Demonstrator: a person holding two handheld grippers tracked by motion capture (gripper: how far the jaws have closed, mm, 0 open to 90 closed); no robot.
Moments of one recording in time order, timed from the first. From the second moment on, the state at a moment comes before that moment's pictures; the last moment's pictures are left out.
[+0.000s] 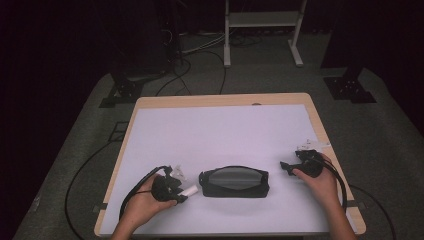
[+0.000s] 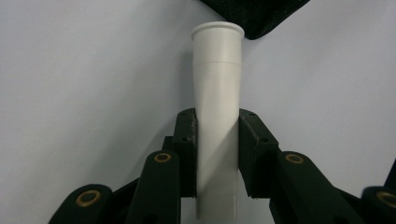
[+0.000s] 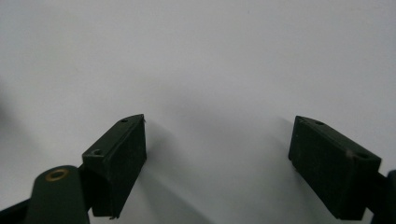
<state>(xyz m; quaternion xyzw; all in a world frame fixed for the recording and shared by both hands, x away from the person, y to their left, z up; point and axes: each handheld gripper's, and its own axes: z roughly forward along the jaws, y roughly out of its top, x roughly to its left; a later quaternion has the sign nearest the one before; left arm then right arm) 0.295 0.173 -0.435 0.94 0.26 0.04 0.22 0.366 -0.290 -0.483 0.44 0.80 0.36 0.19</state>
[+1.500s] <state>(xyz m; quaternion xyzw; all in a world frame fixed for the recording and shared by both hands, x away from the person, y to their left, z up) 0.294 0.176 -0.362 0.92 0.23 0.06 0.31 0.366 -0.290 -0.484 0.44 0.80 0.36 0.19</state>
